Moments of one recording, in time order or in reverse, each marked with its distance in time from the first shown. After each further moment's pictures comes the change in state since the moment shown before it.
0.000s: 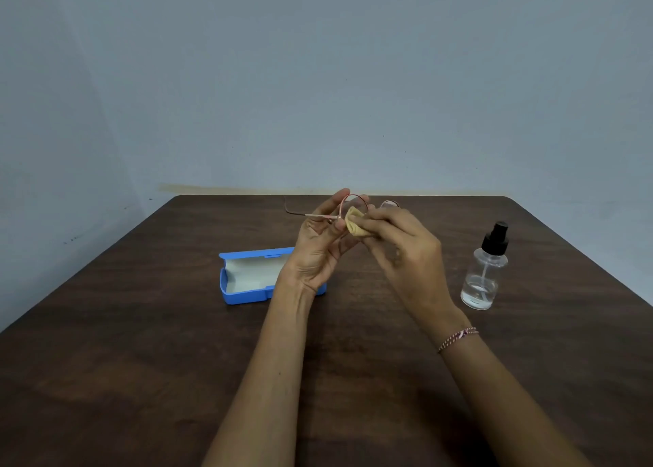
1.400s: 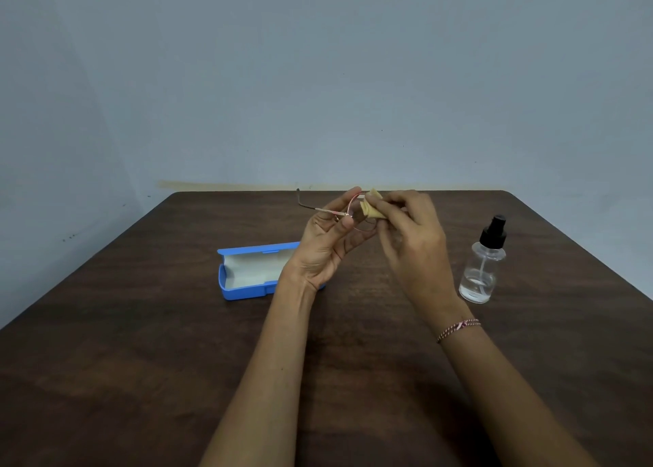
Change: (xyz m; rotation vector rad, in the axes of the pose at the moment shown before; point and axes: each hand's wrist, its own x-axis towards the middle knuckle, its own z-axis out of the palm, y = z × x) left_hand 0.000 -0.008 0.003 0.007 -0.010 -0.035; right_hand 0.001 0.006 -0.004 -0.161 0.027 0.071
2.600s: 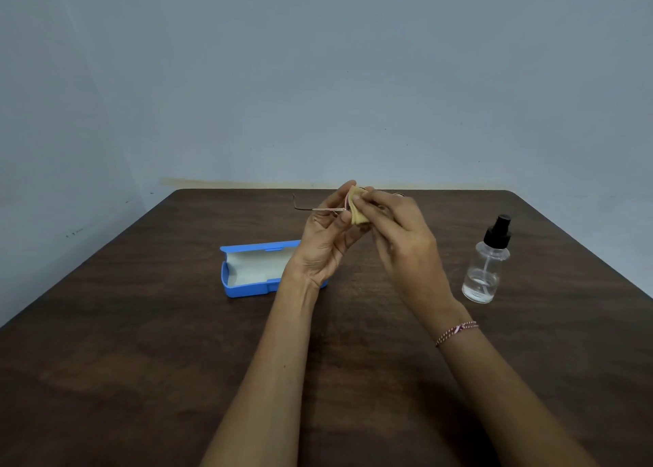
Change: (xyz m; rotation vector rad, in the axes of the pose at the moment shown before) left_hand 0.000 0.002 0.001 -0.055 0.031 0.044; right_hand -0.003 -0.005 0.008 0.124 -0.082 -0.069
